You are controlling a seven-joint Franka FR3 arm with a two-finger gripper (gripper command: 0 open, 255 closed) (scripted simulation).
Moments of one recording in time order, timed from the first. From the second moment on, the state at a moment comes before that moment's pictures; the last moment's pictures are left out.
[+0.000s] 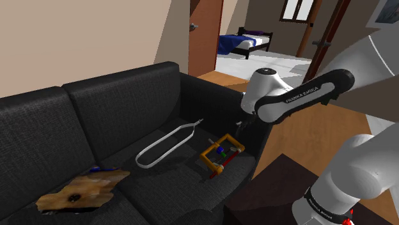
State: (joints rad) arm 0.03 -0.40 0.06 -2.80 -0.11 2.55 0.13
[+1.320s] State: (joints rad) arm 0.16 0.30 -0.18 -2.54 -1.12 3.15 1.07
